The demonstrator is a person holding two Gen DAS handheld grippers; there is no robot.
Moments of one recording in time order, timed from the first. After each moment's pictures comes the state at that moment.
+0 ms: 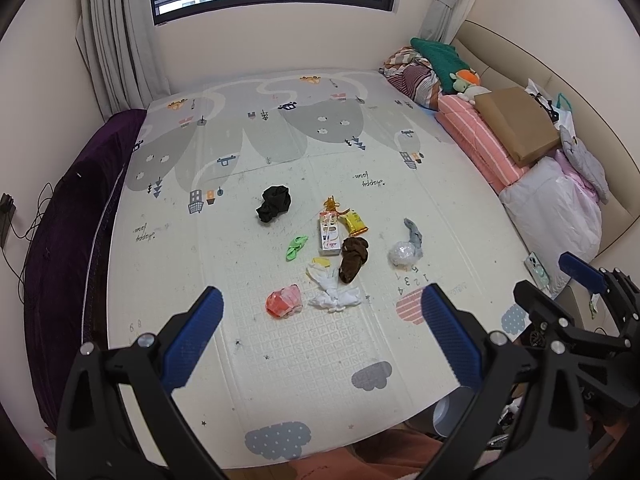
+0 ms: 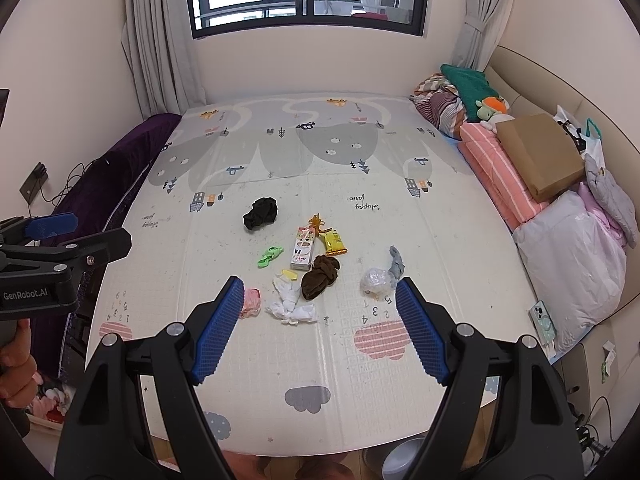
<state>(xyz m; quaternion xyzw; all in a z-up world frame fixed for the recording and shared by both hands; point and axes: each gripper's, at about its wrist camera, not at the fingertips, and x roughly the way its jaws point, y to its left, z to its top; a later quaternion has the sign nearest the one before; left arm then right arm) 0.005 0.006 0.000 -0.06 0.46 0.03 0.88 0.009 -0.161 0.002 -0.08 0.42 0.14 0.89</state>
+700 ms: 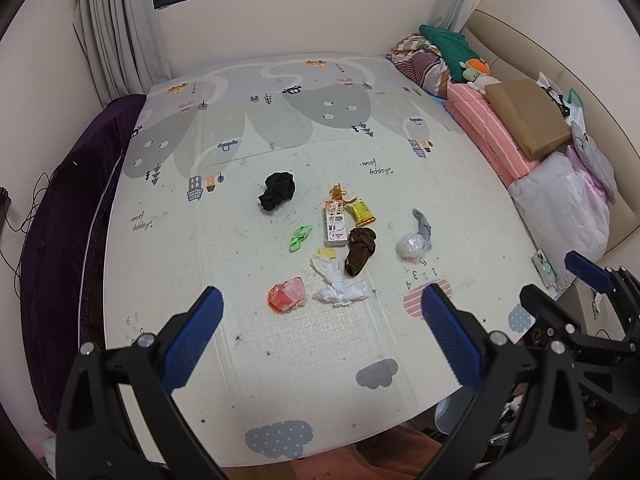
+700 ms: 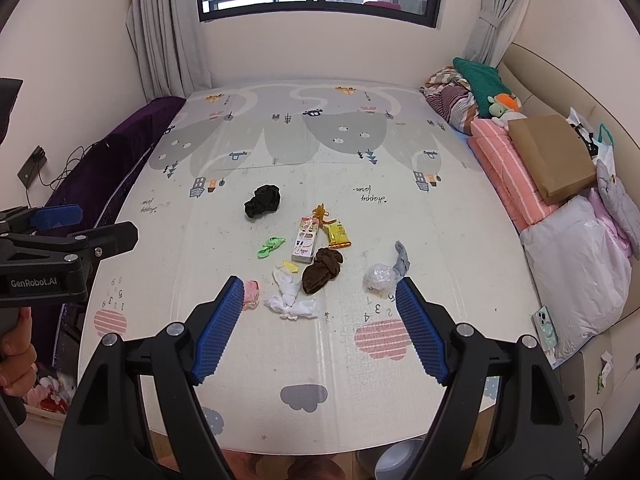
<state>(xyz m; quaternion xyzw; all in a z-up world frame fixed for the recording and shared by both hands) 0.033 0.017 -0.027 -0.07 0.49 0.04 0.87 0.033 -0.152 -0.023 -0.10 0.44 0.16 0.88</state>
